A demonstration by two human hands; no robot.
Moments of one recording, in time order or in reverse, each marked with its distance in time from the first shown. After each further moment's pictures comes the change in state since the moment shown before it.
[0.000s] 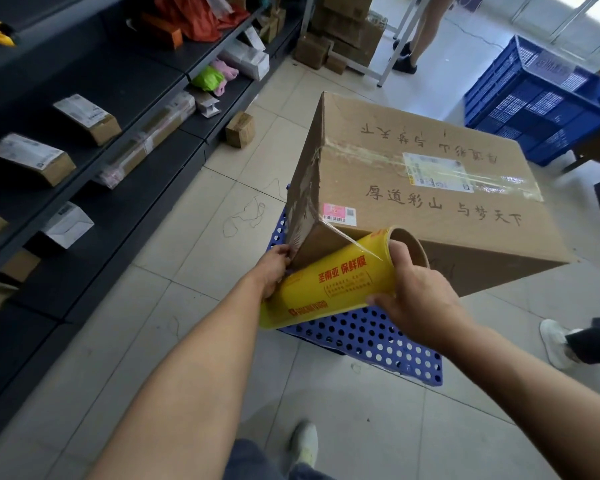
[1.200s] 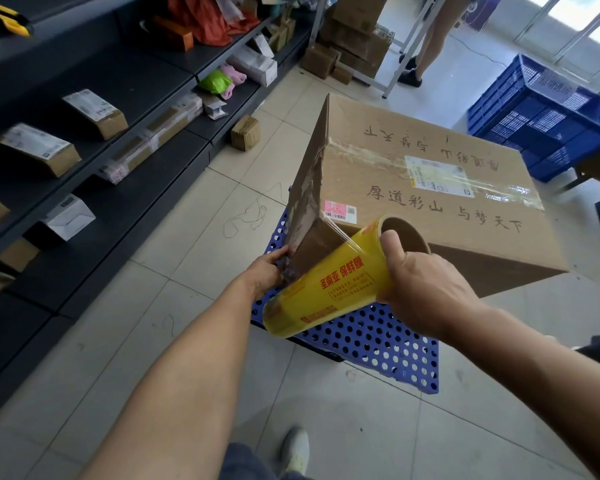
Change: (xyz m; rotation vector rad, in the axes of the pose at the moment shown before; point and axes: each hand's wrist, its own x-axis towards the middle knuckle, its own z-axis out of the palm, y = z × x) left_hand -0.005 -0.017 -0.011 0.014 -0.052 0.017; right_hand 0.000 -0.002 -0.018 -0.313 -0.059 -0.149
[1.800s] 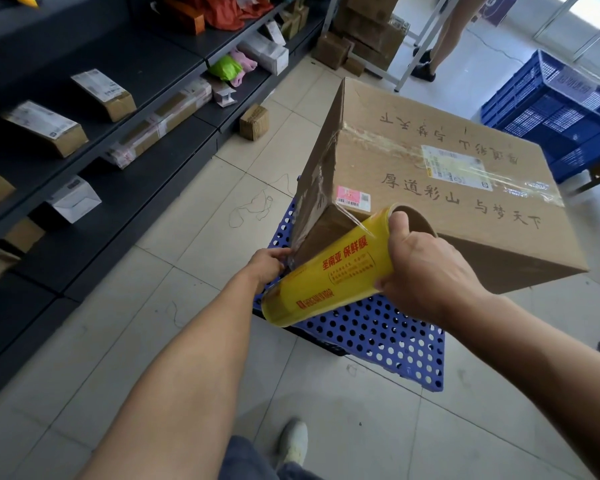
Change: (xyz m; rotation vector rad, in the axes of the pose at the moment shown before) left_hand -0.001 -0.014 -0.005 0.183 0.143 0.011; right_hand 0.009 -0.015 0.001 0.073 0.040 0.088
